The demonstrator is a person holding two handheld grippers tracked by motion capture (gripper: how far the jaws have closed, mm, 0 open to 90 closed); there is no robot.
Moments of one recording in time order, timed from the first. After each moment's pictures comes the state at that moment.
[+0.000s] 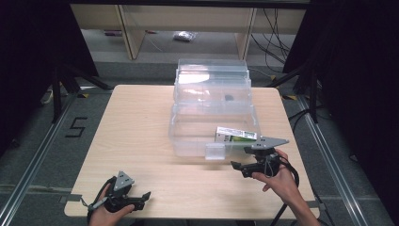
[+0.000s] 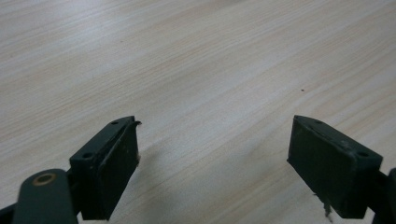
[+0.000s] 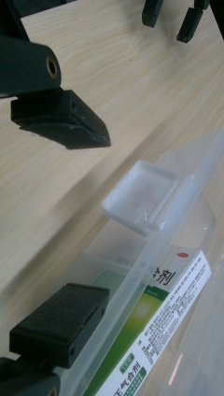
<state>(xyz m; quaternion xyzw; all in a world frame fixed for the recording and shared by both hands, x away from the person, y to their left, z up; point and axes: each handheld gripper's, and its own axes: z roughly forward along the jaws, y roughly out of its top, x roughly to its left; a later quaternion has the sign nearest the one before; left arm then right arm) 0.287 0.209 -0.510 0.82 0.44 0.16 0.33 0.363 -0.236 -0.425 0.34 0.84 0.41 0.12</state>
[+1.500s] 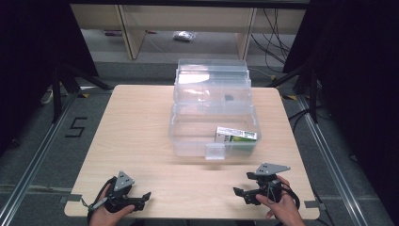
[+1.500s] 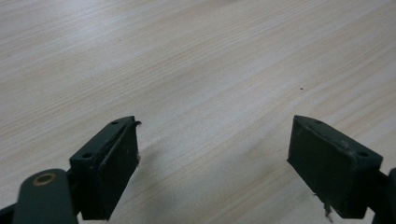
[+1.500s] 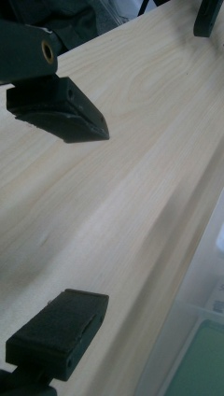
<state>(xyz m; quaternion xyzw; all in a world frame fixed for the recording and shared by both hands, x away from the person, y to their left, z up) 0.286 0.207 -0.511 0.81 0.45 0.16 0.34 0.314 -0.249 -0.483 0.39 0.83 0.40 0.07</state>
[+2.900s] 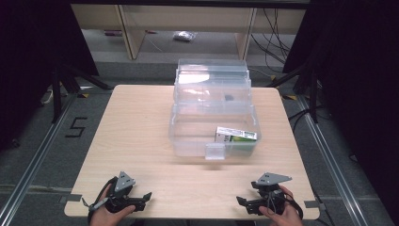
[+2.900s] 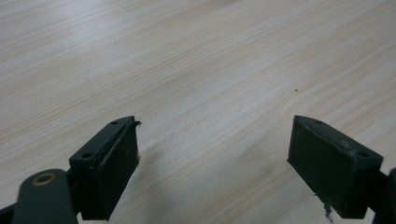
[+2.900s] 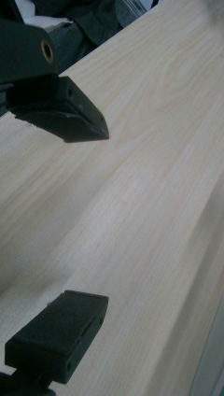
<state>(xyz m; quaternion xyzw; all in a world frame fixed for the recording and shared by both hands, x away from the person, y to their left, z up) 0.286 0.205 -0.510 0.81 0.44 0.17 0.35 0.289 -0.251 -0.493 0.42 0.82 0.37 0.08</state>
